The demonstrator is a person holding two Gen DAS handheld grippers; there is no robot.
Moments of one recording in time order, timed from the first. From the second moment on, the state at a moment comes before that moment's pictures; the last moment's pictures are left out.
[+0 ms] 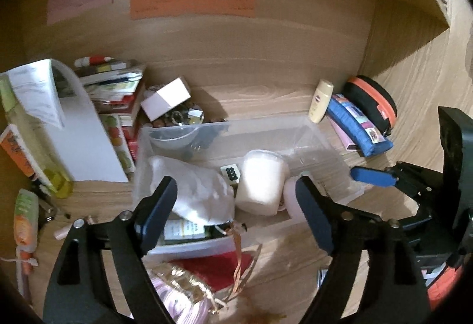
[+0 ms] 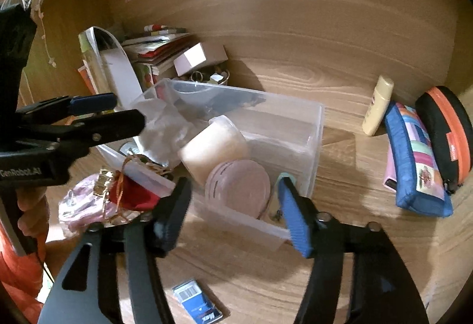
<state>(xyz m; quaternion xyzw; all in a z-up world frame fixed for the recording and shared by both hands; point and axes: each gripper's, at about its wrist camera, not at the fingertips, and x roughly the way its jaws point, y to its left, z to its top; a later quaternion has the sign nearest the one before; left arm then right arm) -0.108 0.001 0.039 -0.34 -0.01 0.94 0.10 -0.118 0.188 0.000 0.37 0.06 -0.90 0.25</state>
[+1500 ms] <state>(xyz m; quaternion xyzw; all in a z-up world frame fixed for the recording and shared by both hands) 0.048 0.092 -0.065 -0.46 0.05 0.86 0.24 -0.004 0.257 -0.060 0.41 0.02 -0.90 0.16</state>
